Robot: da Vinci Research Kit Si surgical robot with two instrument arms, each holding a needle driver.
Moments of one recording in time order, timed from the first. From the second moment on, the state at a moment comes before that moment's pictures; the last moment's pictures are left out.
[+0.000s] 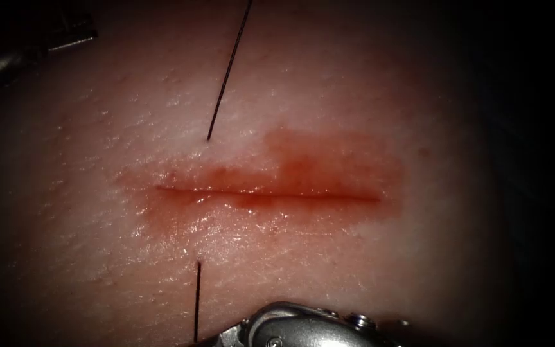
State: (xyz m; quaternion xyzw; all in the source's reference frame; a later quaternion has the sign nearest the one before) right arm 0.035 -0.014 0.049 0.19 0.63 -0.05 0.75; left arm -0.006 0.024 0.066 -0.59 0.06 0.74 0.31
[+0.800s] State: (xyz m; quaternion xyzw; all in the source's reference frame) right arm 0.033 -0.009 0.055 0.02 0.58 -0.04 0.81; left arm -0.006 0.023 0.066 -0.59 0.06 0.74 0.31
